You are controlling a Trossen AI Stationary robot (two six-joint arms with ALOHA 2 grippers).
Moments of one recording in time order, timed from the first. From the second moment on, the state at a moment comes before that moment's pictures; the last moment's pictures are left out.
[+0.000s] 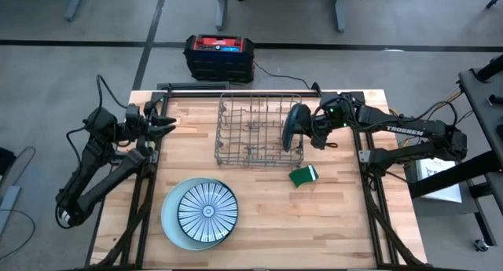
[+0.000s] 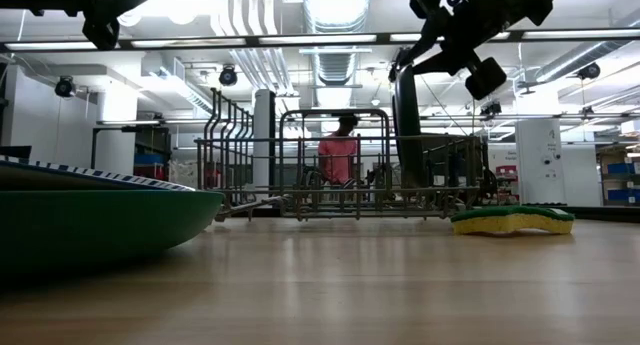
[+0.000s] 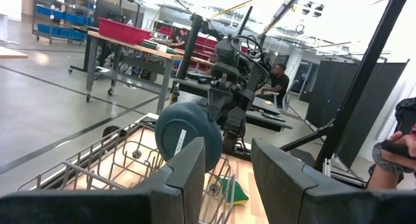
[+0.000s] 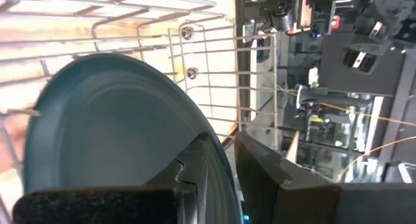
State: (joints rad) left arm 0.92 0.18 0.54 -0.25 0.77 -0.32; right arm -0.35 1.12 0.84 -0.28 -0.32 -1.72
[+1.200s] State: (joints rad) left arm 0.92 0.18 0.54 -0.25 0.77 -0.32; right arm -0.35 1.11 0.84 -0.35 -0.17 -1.25
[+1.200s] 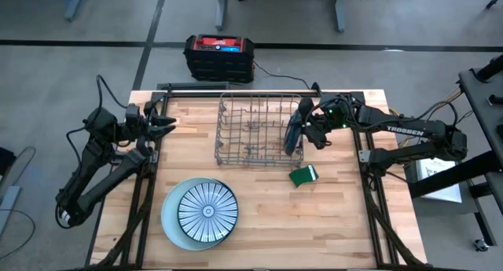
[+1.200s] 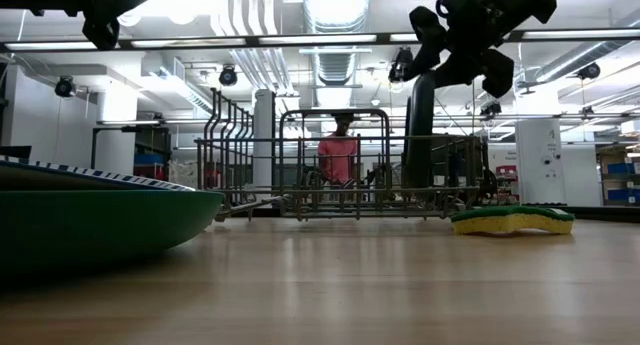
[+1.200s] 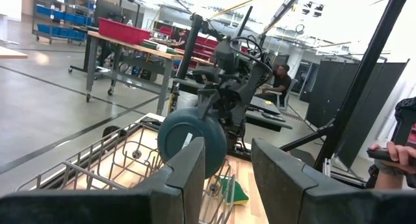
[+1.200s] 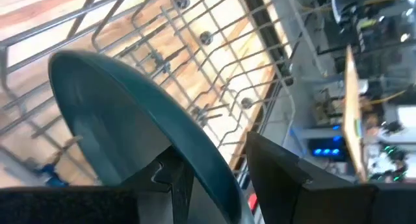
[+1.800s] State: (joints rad) left arm 0.92 0.18 0.54 -0.25 0.77 -0.32; right arm -0.35 1.03 0.84 -0.46 0.04 -0.95
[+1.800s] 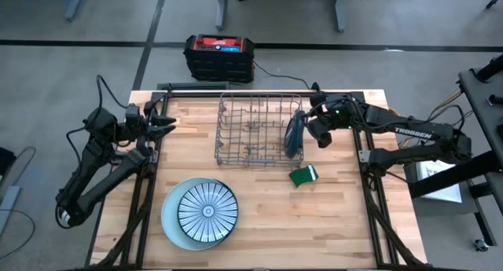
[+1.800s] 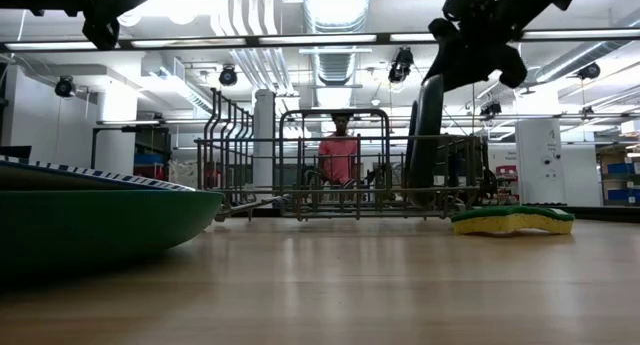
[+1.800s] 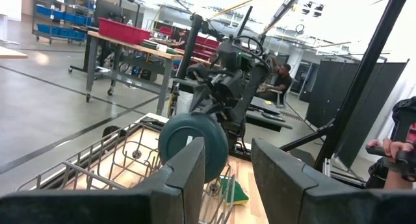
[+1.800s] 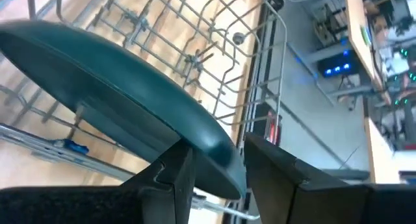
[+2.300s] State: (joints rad) left arm 0.92 0.18 0.56 -0.29 0.84 -0.47; right arm -0.35 0.84 0.84 -0.47 0.04 -0.51
